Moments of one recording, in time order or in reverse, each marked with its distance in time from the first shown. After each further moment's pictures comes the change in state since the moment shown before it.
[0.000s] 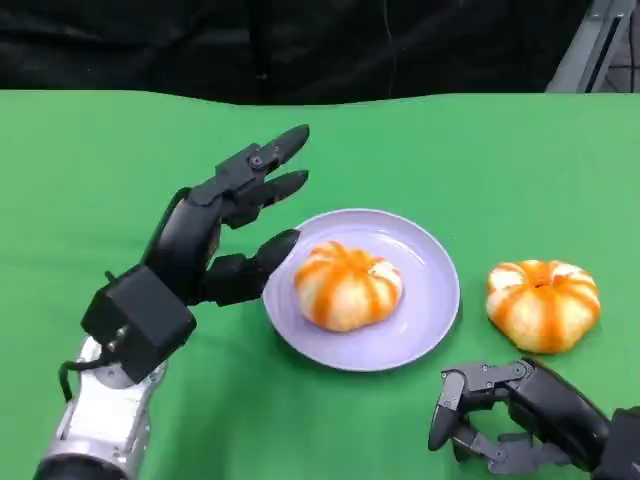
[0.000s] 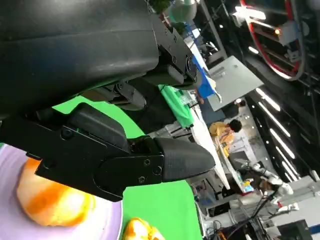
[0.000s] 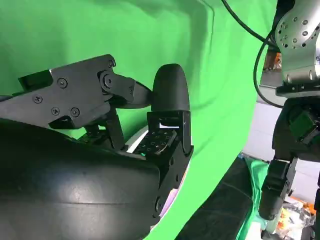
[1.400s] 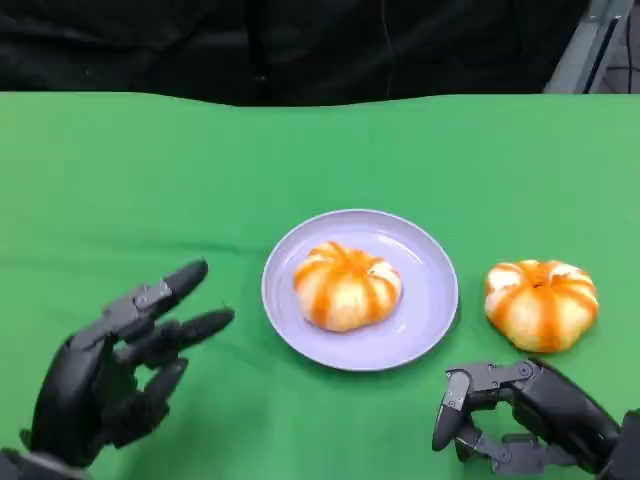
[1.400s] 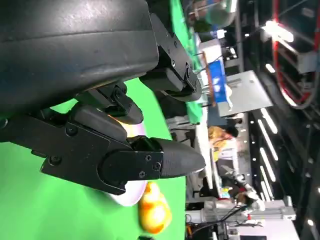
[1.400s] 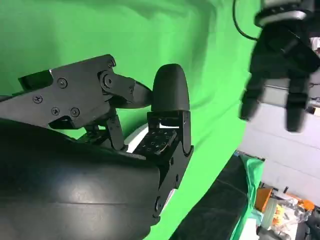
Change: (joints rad) left arm 0.352 -0.010 0.201 -0.012 -0.368 -0.097 -0.424; right arm 0.027 -0.007 -0.004 -0.059 0.029 0.021 0.014
